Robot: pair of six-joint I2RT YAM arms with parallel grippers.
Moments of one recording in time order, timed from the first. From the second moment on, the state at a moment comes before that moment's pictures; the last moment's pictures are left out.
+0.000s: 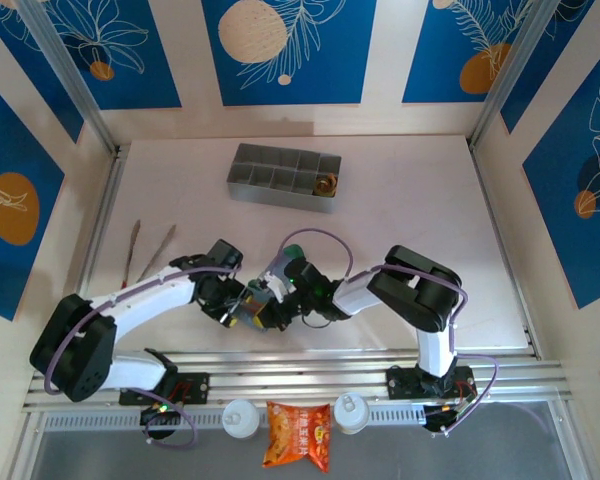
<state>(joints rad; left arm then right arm) -0.61 1.32 0.68 -0.68 0.21 -1.54 0.95 1.91 0.72 0.49 -0.64 0.37</state>
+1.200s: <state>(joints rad) -0.70 1.75 0.99 -0.98 0.34 -1.68 1.26 1.47 0.56 0.12 0.02 -0.08</state>
